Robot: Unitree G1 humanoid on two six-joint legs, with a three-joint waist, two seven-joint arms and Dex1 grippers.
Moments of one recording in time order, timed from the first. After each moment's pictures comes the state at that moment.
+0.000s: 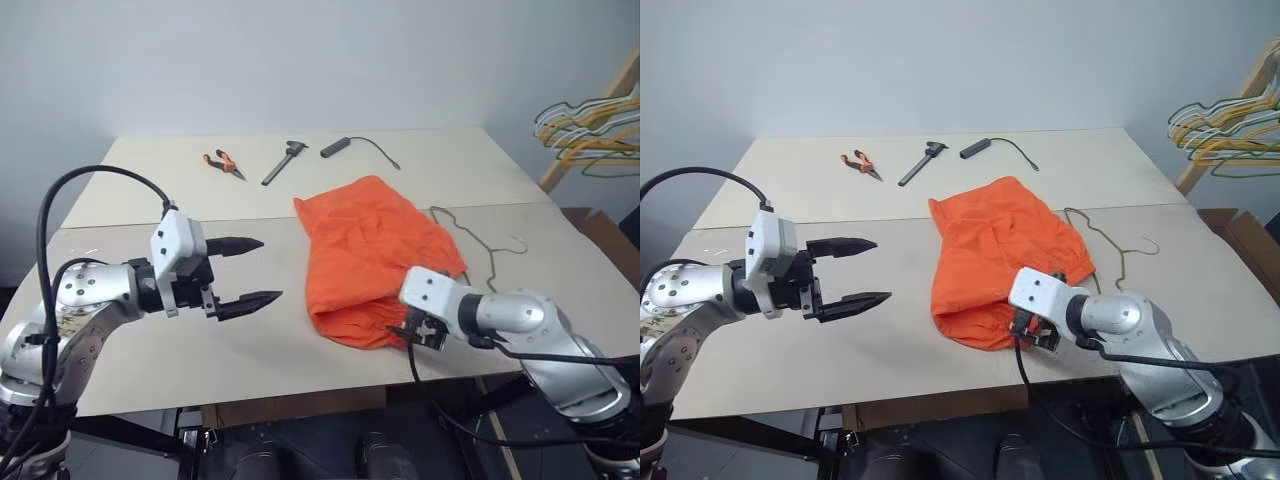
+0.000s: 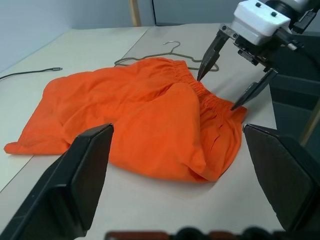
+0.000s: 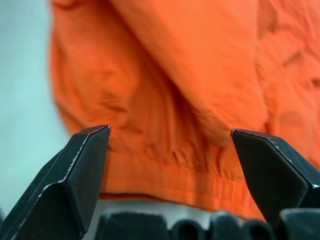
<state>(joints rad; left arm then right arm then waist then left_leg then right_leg) -0.23 0.85 0.16 -0.46 -0.67 0.54 -0.97 -0.31 -0.85 0.30 -0.63 -0.03 0.90 0.80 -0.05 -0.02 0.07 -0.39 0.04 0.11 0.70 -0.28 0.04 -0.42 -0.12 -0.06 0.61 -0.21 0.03</state>
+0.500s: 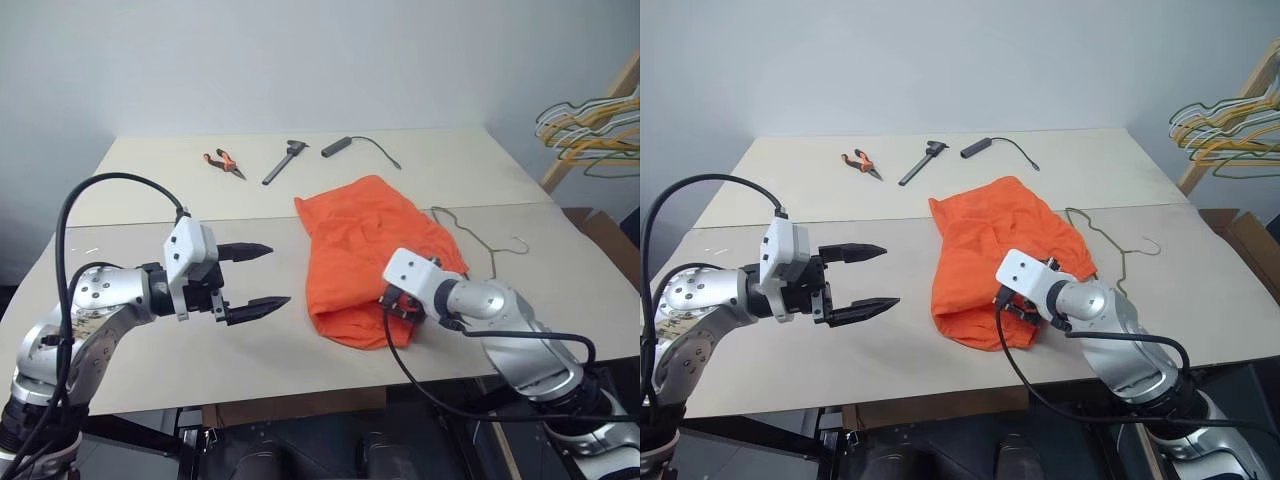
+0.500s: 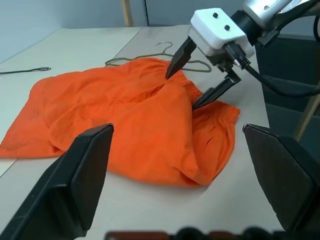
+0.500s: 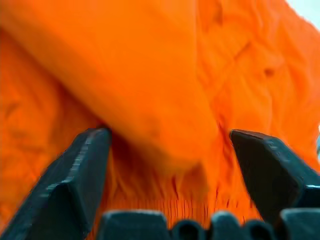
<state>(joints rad) -0.24 0.82 0.12 -0.46 -0.64 0.54 -0.97 -0.45 -0.70 0.42 -0.49 -0.11 0.93 0.63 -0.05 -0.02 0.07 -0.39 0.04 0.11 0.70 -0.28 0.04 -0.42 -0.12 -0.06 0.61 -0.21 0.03</state>
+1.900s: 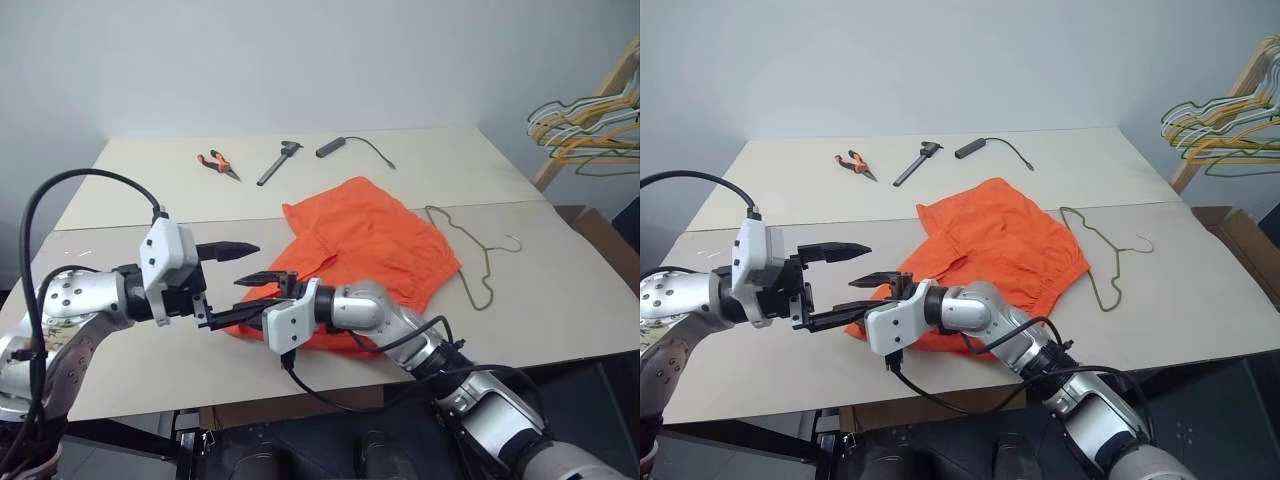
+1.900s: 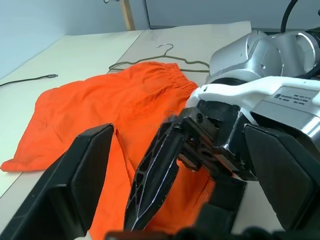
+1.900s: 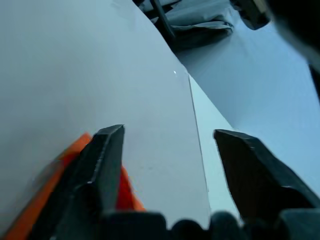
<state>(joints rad) -0.18 0.86 0.22 -0.51 -0.67 0.53 -1.00 -0.62 -0.24 0.64 0.09 -0.29 -0.31 0.66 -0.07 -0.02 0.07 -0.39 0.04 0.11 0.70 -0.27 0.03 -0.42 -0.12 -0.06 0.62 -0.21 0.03</state>
